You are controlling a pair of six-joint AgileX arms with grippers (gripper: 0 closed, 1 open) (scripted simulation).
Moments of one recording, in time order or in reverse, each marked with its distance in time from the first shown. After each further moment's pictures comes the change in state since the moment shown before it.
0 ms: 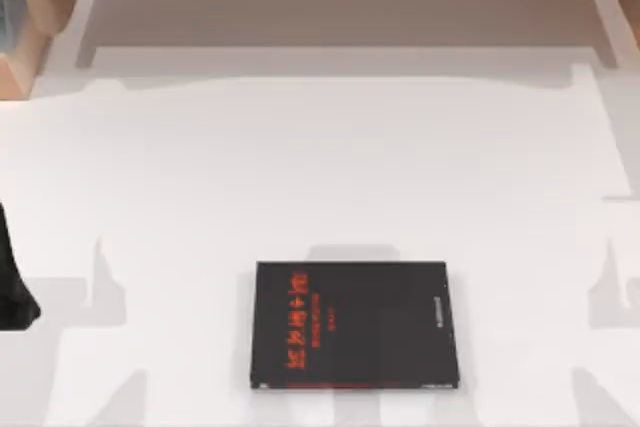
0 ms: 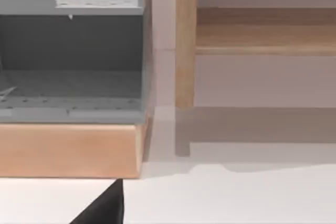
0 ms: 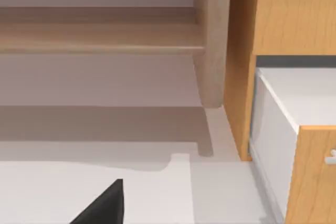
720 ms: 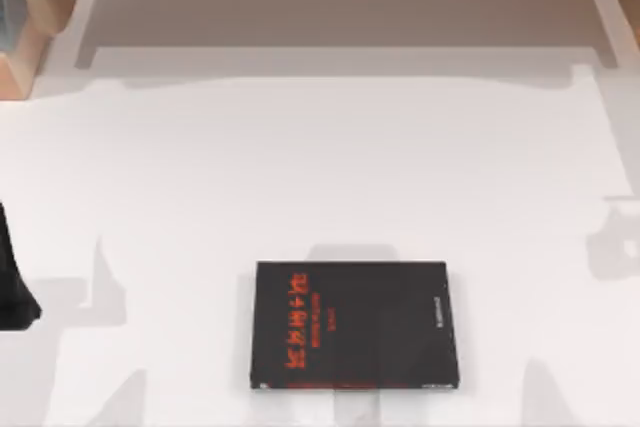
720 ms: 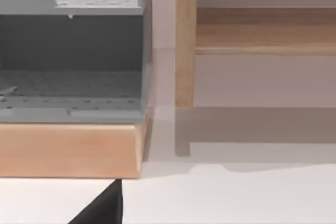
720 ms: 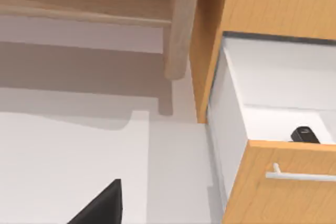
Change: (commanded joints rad) left arm 0.000 0.000 0.000 0.000 0.000 0.000; right arm -0.079 0.455 0.466 -0.271 -0.014 -0.109
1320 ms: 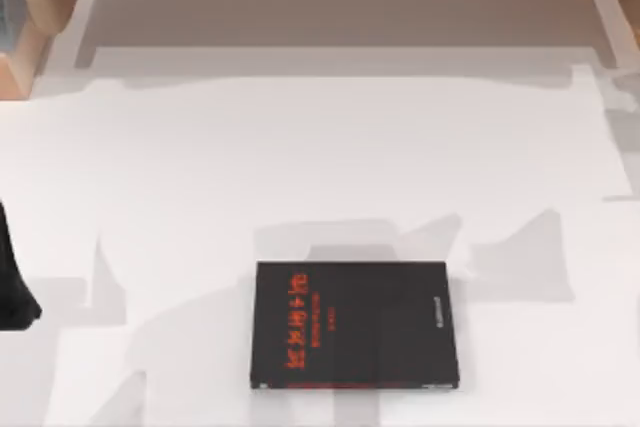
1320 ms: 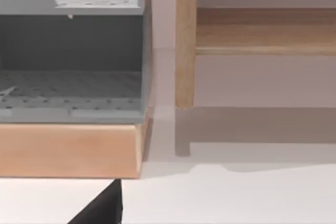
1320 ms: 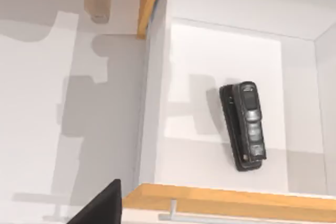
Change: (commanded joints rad) left arm 0.000 0.000 0.000 0.000 0.000 0.000; right arm -0.156 0.972 0.983 -0.564 -0.021 -0.229
